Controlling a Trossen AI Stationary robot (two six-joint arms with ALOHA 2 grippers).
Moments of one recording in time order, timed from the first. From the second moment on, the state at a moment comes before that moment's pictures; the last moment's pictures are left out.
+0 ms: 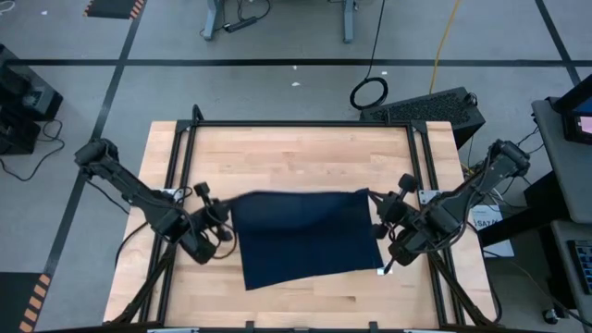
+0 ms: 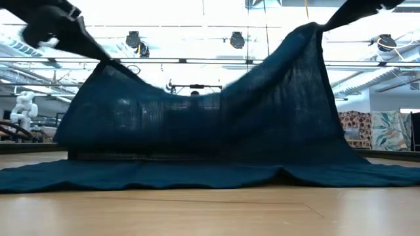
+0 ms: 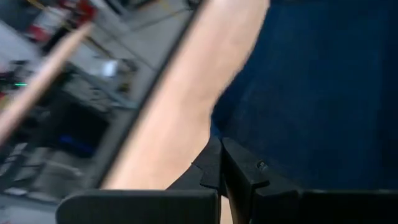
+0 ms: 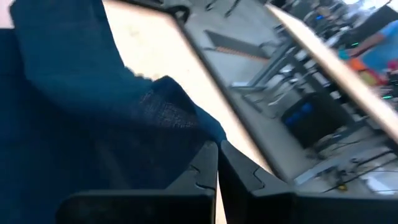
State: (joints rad) left arm -0.67 1.19 0.76 -0.84 -1.08 -0.64; right arm 0.67 1.23 1.02 -1.14 1.14 0.83
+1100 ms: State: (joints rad) left arm -0.51 1.03 0.76 -0.58 -0.60 -0.46; right arm 0.60 1.23 1.02 -1.16 0.91 0.82
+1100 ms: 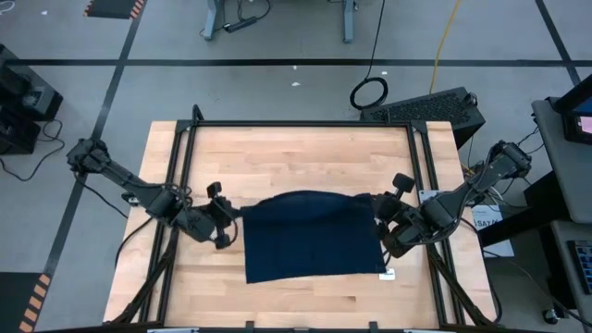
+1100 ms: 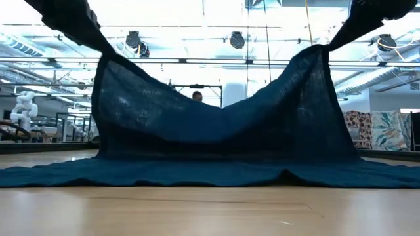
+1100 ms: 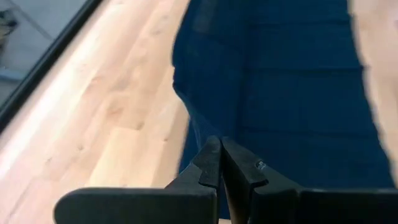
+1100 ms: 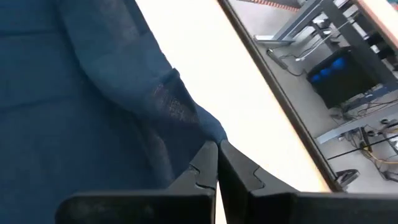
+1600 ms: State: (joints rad) left arm -0.60 1.12 0.70 -0.44 -0.69 -0.44; right arm 0.63 1.20 1.02 -1.16 0.75 0.80
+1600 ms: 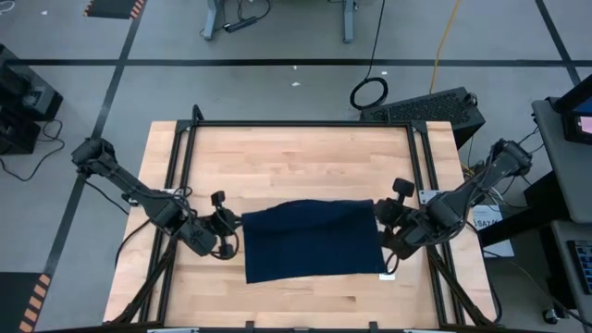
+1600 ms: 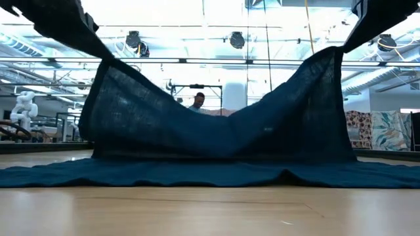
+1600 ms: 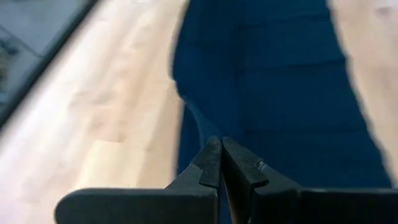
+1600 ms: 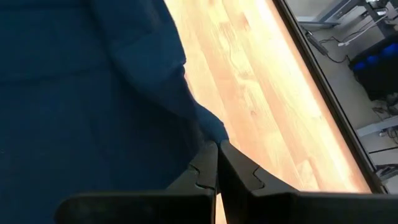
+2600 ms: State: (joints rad) left arm -0.70 1.21 0.70 -0.51 -0.87 -0.44; right arm 0.63 1.15 1.02 -1.09 0.55 0.77
